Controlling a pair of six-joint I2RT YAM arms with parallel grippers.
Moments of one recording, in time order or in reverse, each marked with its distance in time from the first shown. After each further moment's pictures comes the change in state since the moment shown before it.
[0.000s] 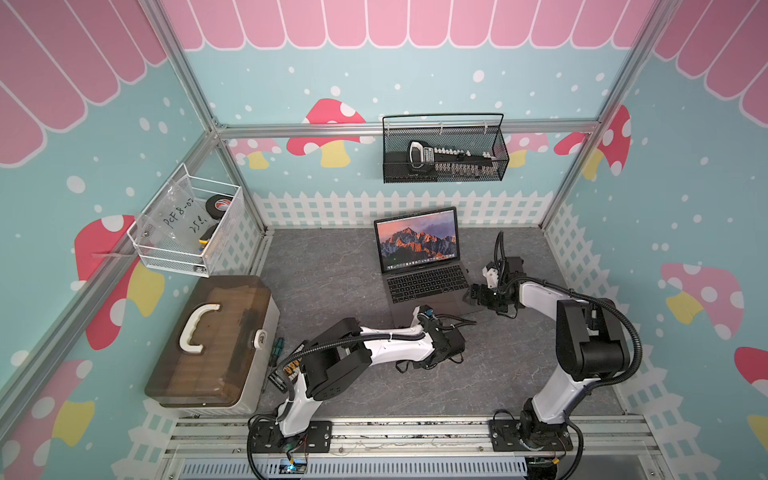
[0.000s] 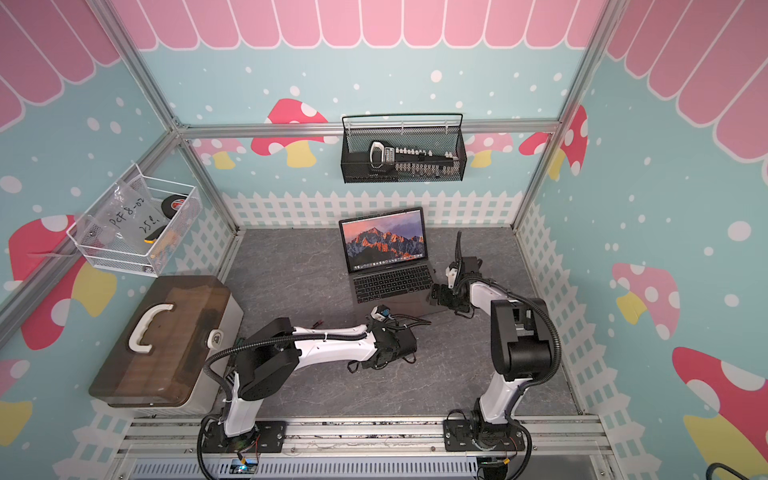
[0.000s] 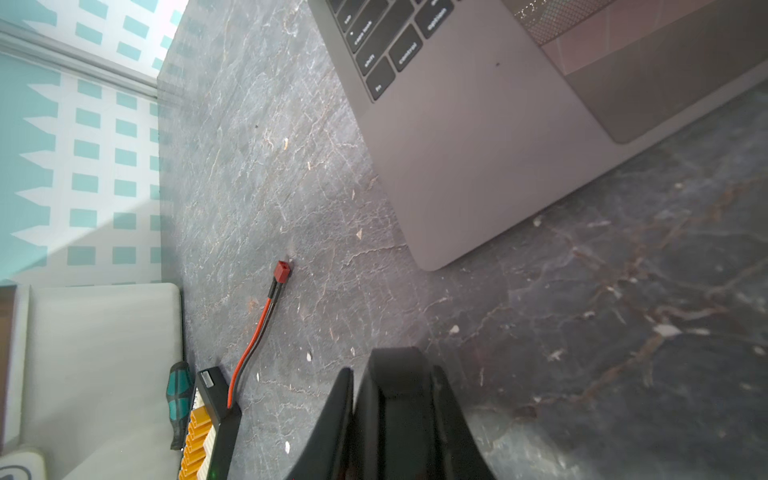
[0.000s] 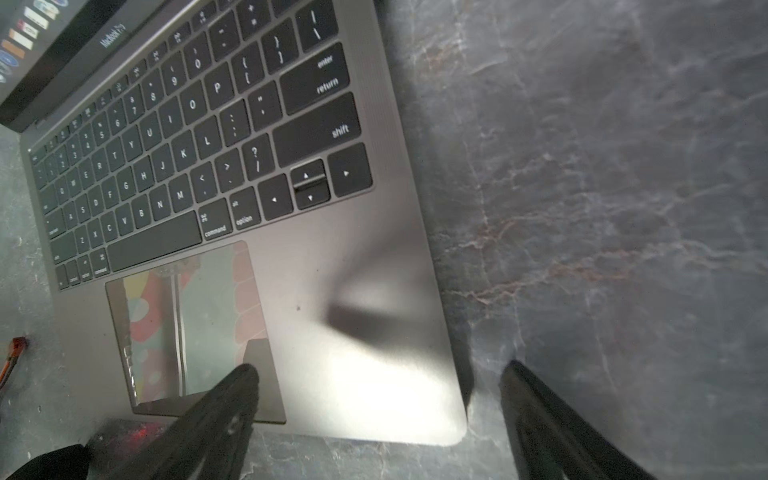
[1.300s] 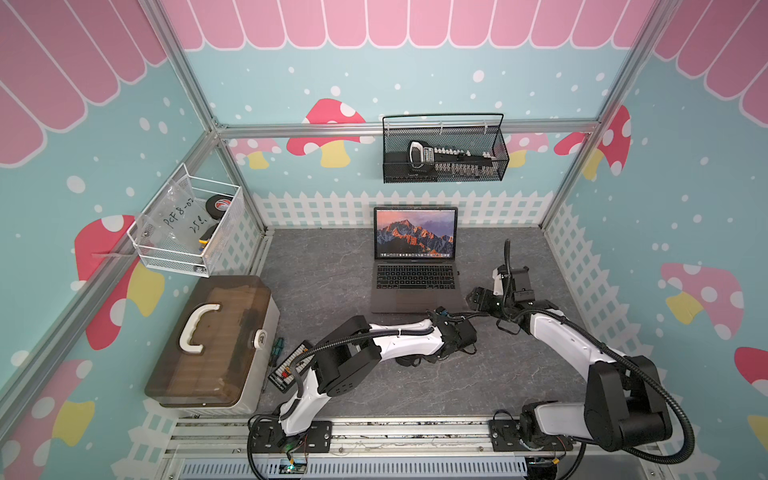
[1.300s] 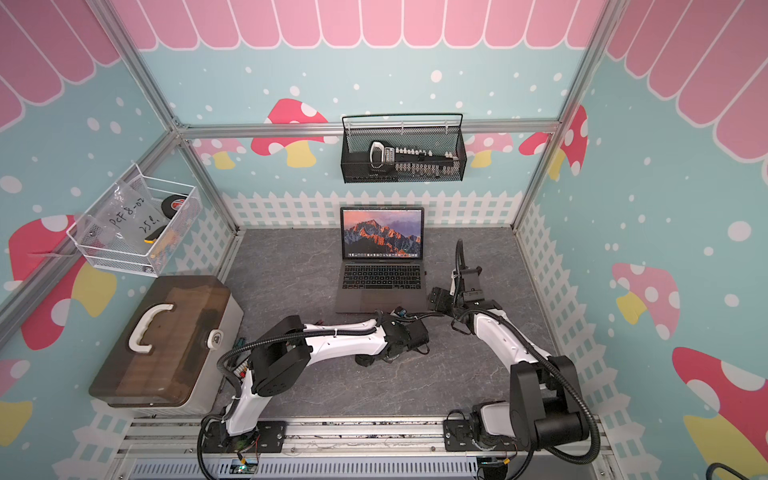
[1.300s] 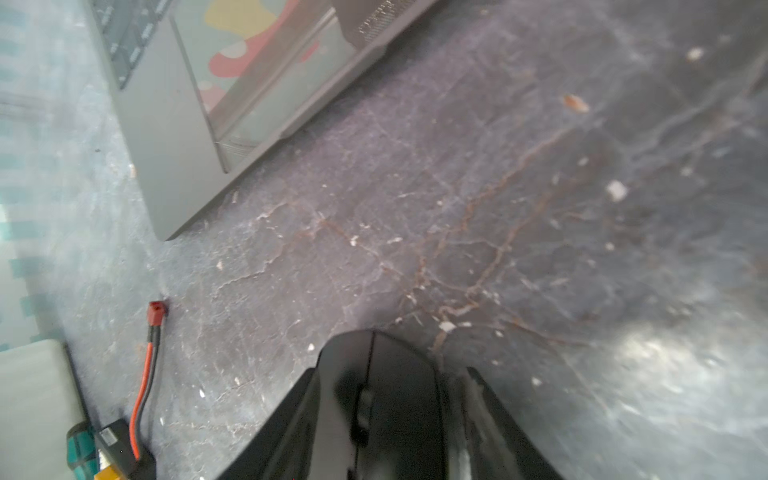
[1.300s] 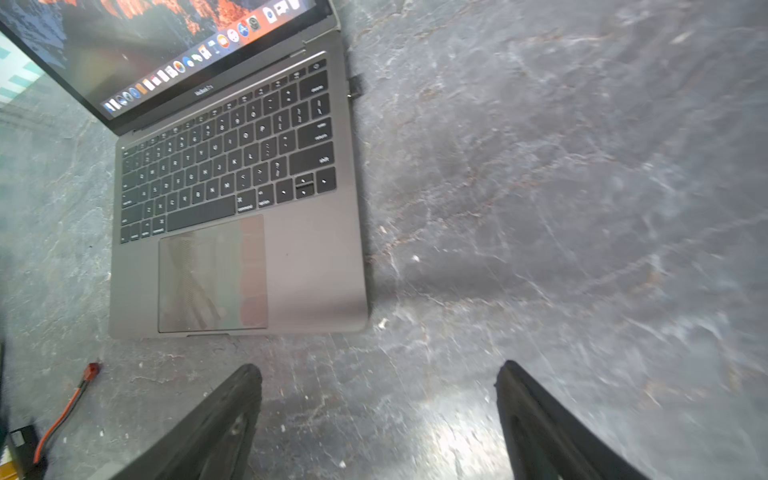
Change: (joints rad) left arm 0.014 0.078 0.149 0.070 0.264 0.155; right arm 0.111 -0.444 -0.253 0.042 0.230 0.249
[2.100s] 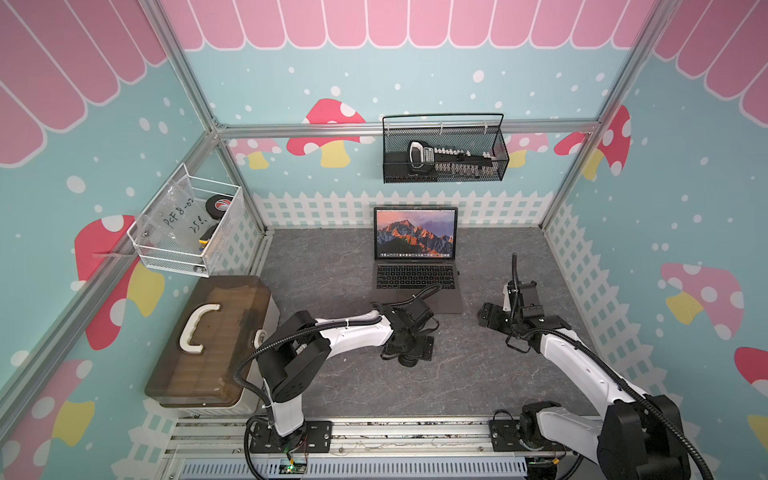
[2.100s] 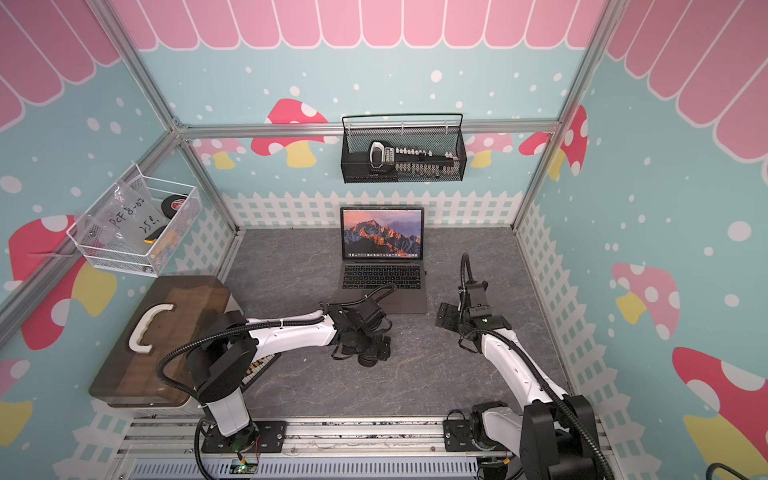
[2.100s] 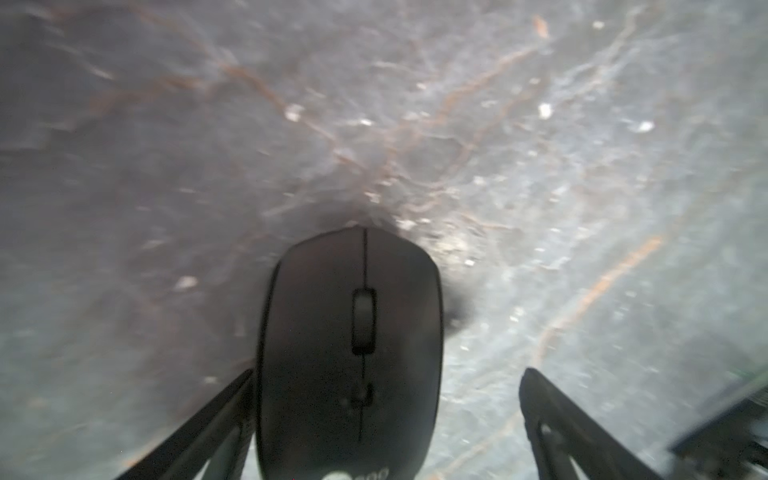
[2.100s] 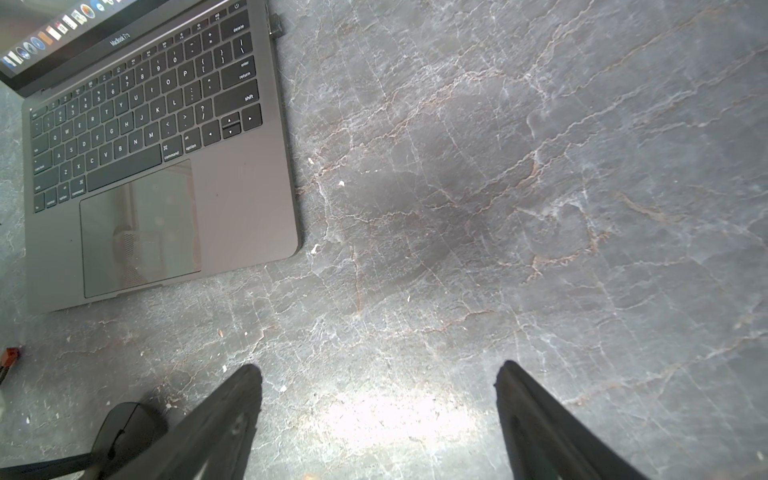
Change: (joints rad) left arm 0.203 -0.349 -0.467 0.449 0.682 -0.109; right arm -0.001 -0.180 -0.093 -0.155 0.081 -0.008
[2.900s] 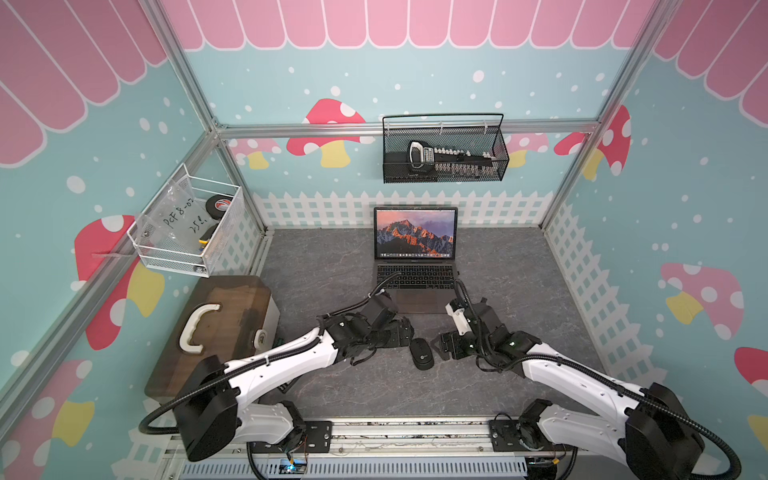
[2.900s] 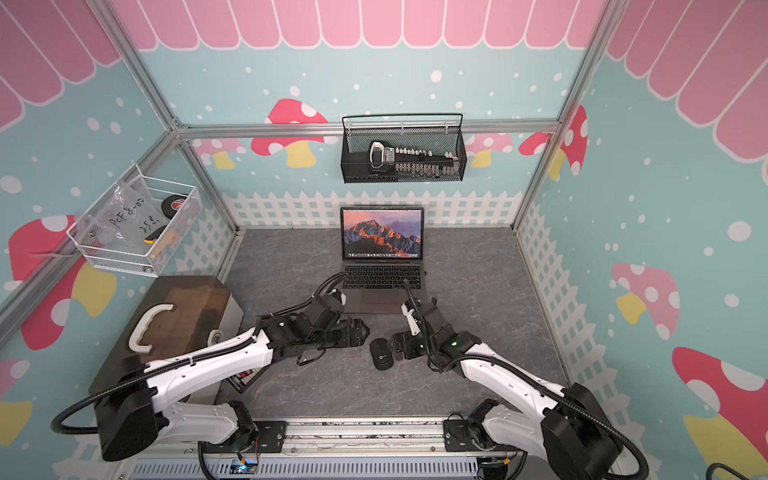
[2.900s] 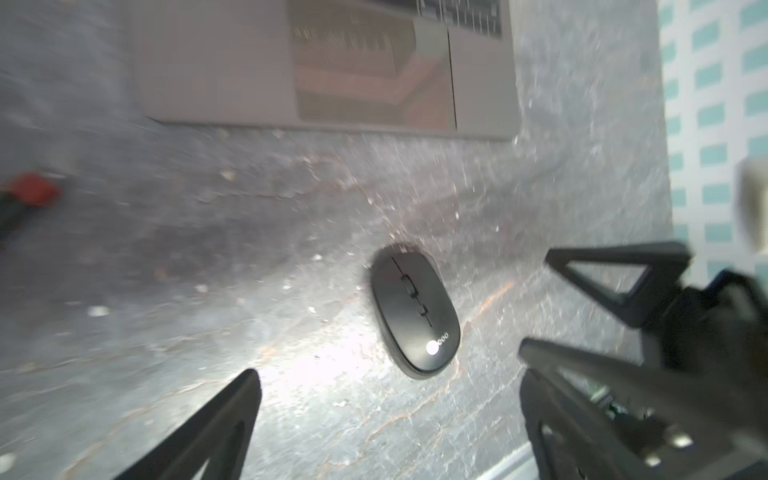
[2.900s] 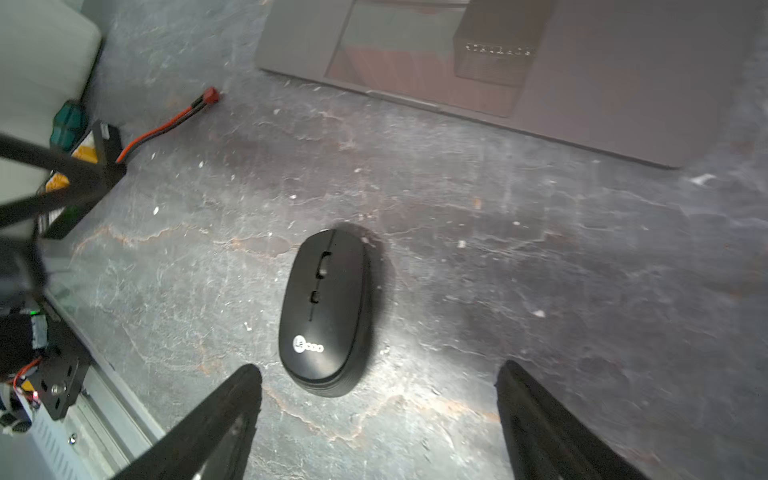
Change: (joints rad) left arm 0.076 -0.553 -0.285 0.099 -0.243 -0.138; right arm 0.560 0.012 -0.072 0.172 -0.084 -0.048
